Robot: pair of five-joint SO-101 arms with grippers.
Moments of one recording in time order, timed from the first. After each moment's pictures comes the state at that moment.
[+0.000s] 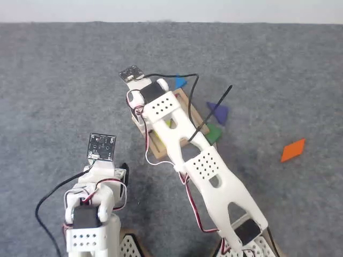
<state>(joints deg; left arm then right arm) -9.5 -103.1 96.9 72.0 -4.0 -40.4 73.3 -82.2 100.6 -1.1</state>
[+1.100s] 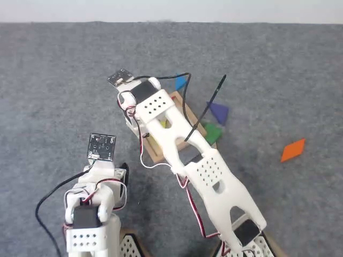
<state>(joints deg) -9.5 -103.1 96.9 72.0 -4.0 -43.6 59.3 -65.8 100.6 2.8</state>
